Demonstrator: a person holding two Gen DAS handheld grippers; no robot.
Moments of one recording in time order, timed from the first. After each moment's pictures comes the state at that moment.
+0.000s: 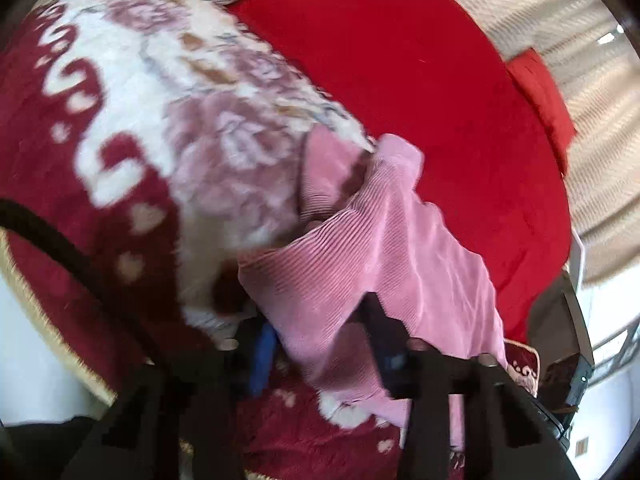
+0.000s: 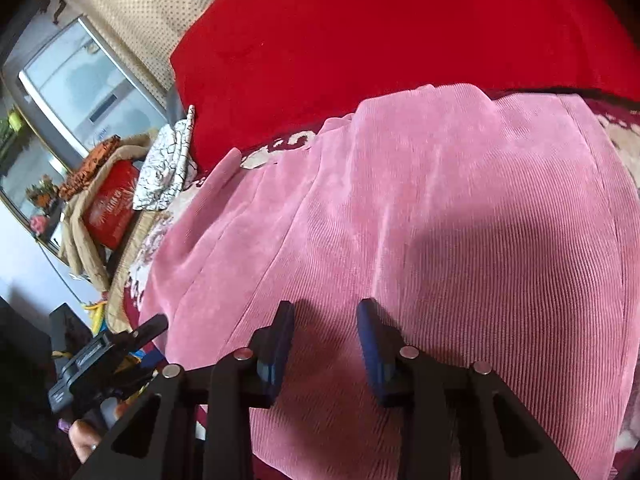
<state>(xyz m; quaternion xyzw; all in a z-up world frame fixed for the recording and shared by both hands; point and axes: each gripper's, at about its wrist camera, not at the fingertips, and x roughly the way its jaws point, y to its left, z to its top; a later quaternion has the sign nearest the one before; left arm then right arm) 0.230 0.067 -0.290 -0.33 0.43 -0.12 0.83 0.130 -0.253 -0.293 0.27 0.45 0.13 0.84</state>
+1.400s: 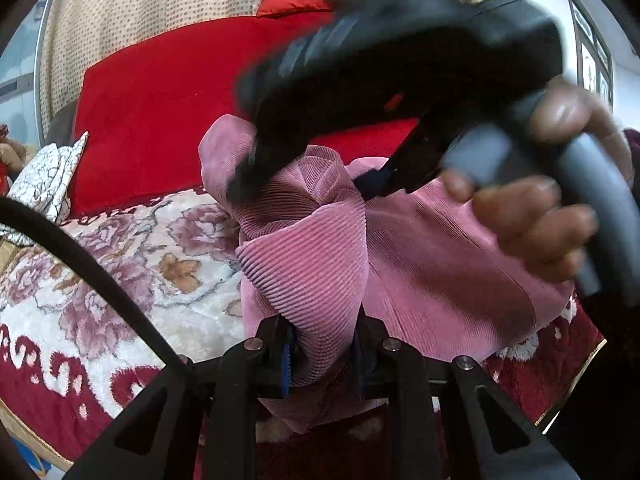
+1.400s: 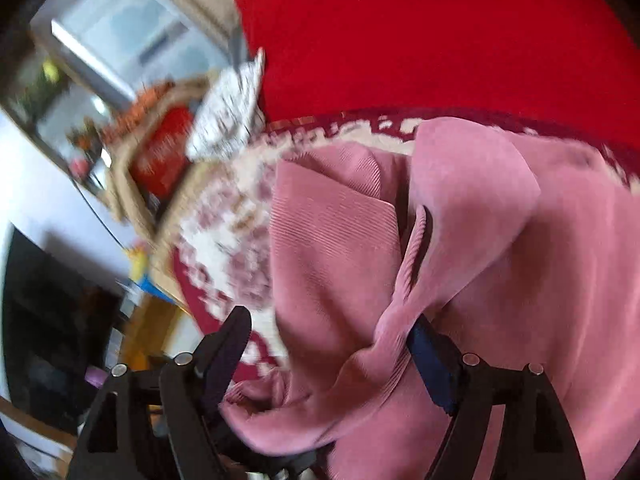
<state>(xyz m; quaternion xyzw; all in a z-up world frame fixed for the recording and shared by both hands) 0.165 -0.072 -0.251 0.08 0.29 -0.26 0.92 0.232 -0.161 -0.249 0.17 0.53 0.24 0.80</state>
